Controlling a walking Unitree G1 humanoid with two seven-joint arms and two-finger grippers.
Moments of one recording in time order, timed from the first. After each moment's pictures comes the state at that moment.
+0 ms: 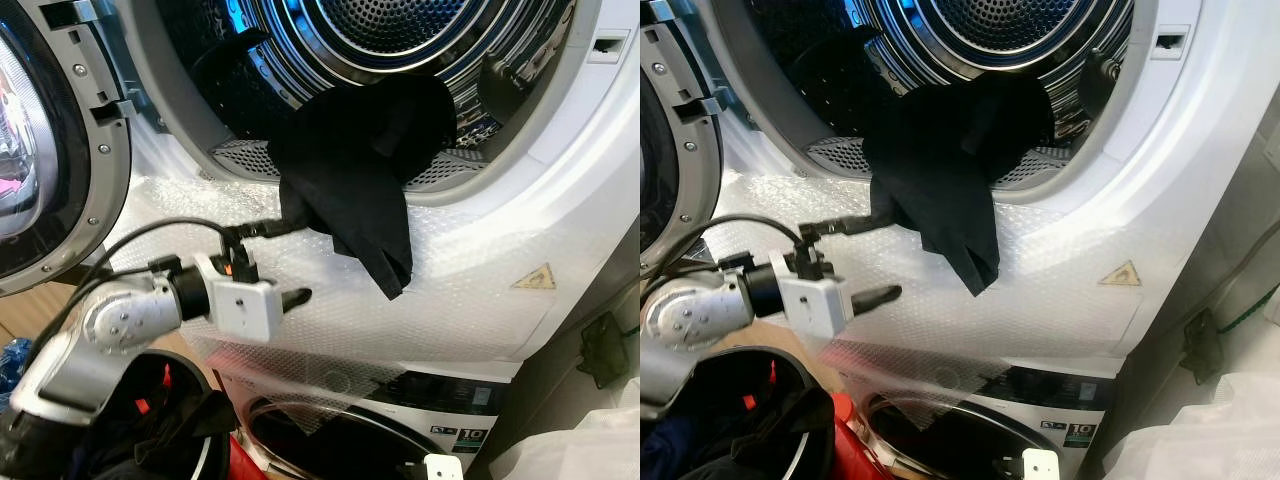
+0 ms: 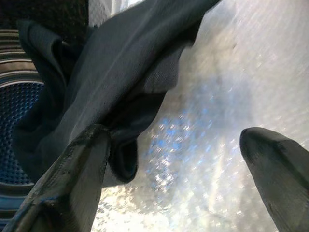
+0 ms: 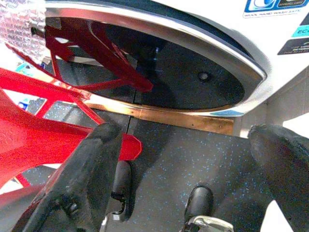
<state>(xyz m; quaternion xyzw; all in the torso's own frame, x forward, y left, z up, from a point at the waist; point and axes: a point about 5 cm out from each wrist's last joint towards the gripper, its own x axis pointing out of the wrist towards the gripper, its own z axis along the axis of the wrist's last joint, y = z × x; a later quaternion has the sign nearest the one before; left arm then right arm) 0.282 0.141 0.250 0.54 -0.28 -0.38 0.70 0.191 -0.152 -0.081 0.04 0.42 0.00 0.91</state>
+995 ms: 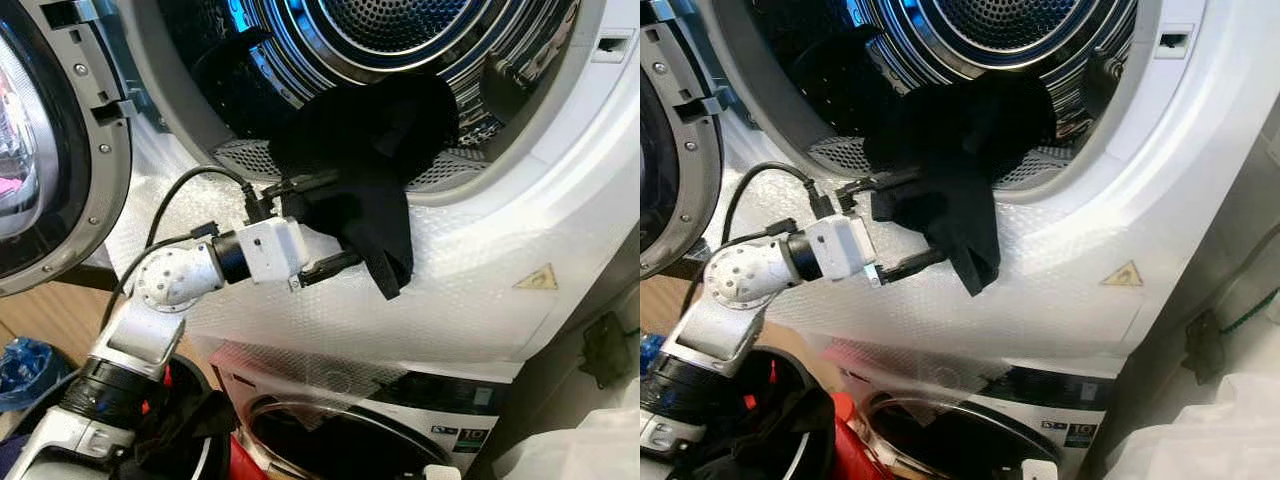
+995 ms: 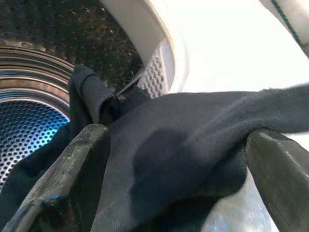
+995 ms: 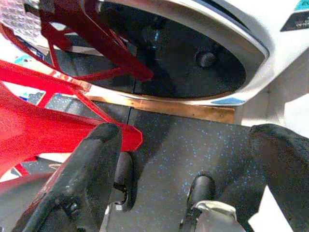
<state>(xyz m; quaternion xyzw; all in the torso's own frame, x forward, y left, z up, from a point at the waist) 0.308 0.103 0.268 0.34 -0.35 -0.43 0.76 0.177 -0.150 -0.088 0.04 0.43 0.00 0.90</state>
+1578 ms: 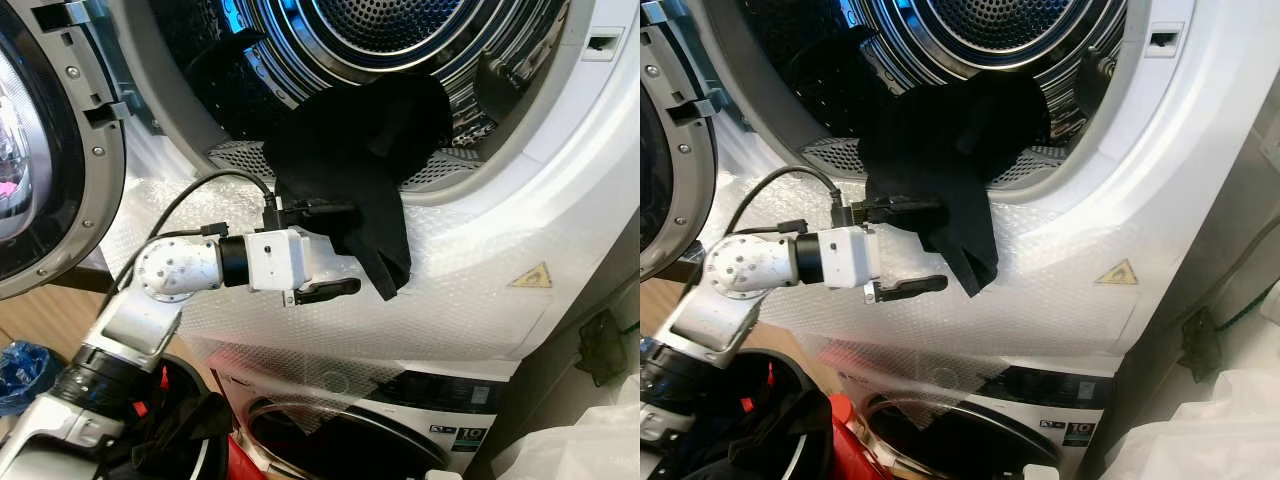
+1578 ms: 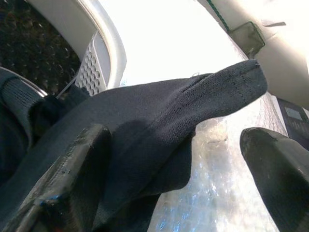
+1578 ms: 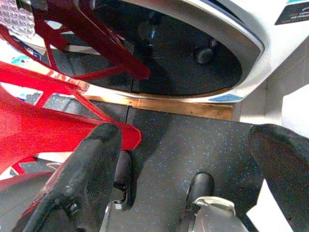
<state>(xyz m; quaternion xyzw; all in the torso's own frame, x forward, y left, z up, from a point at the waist) 0.301 0.108 0.266 0.40 -0.29 -0.52 0.70 0.172 -0.151 -0.090 0.04 0.44 -0.01 0.90</state>
